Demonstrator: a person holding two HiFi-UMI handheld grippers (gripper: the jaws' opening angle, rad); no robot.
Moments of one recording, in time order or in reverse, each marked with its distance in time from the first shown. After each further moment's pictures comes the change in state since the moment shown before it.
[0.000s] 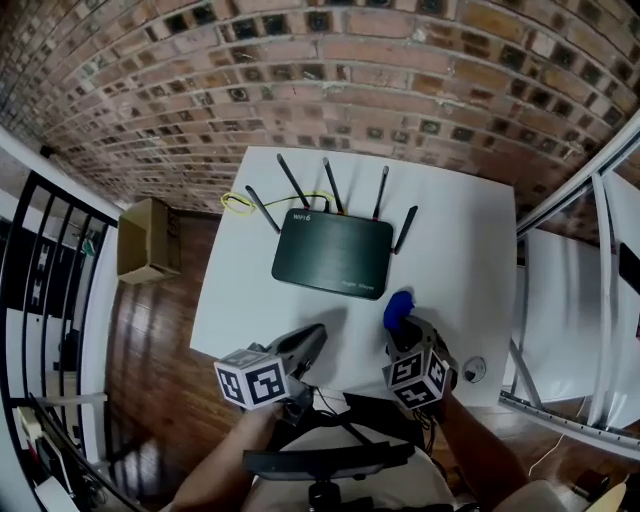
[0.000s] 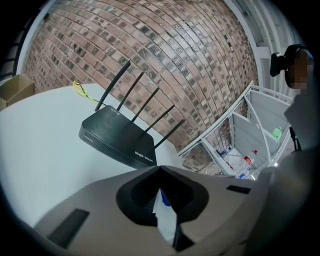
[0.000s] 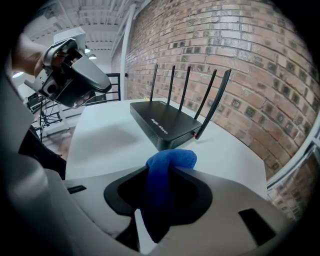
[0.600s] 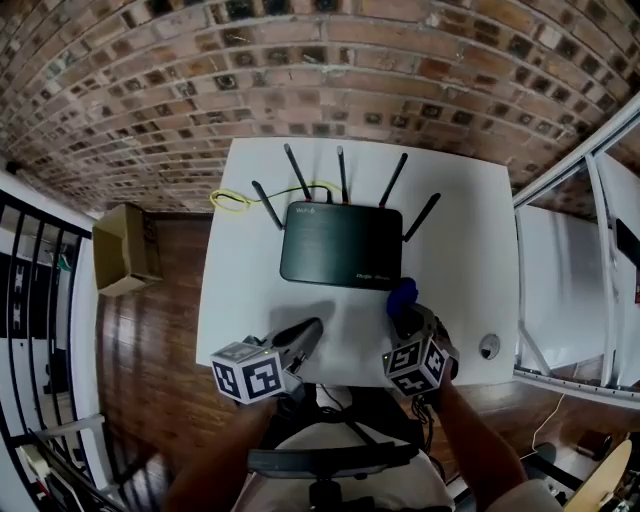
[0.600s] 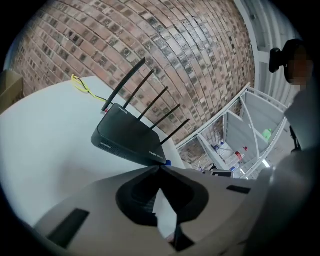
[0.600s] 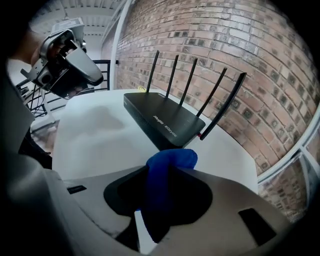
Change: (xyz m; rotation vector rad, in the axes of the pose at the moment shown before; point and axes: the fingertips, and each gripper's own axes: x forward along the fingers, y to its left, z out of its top) left arm -0.026 0.063 0.018 0.016 0.111 -0.094; right arm 0.035 0.026 0.021 0.009 0.116 -0.144
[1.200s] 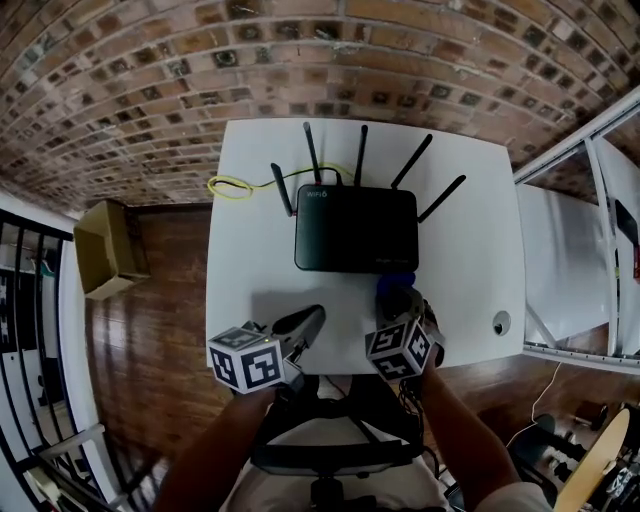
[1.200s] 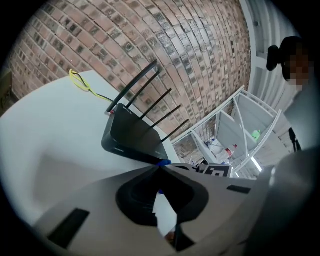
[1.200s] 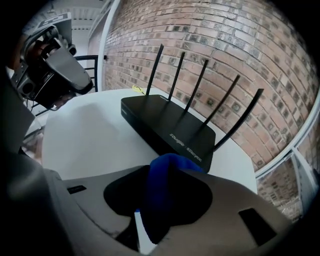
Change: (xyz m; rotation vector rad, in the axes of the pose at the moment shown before) left arm -0.029 0.046 0.017 0.024 0.076 -0.100; right arm 0.032 0.048 0.060 0.076 0.054 -0.102
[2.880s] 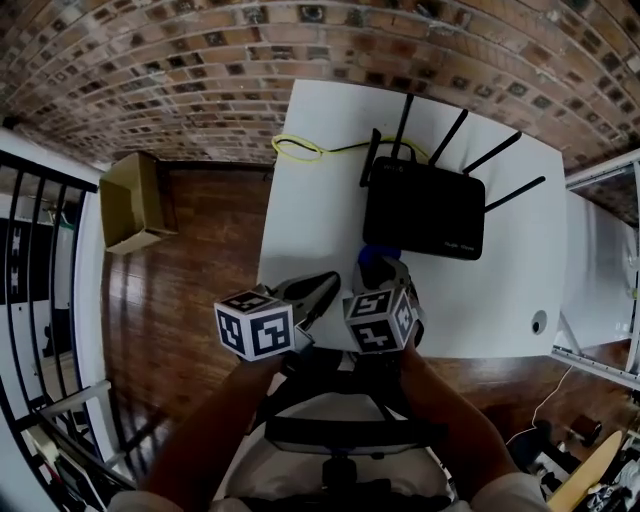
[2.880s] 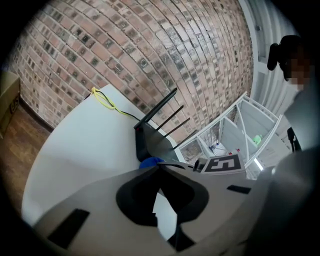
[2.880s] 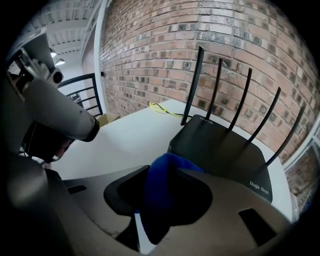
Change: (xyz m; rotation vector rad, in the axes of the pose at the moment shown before) left arm -0.083 0.071 0.035 0.006 -0.041 0.051; right arm 0.038 0.131 0.125 0.166 -0.053 0.125
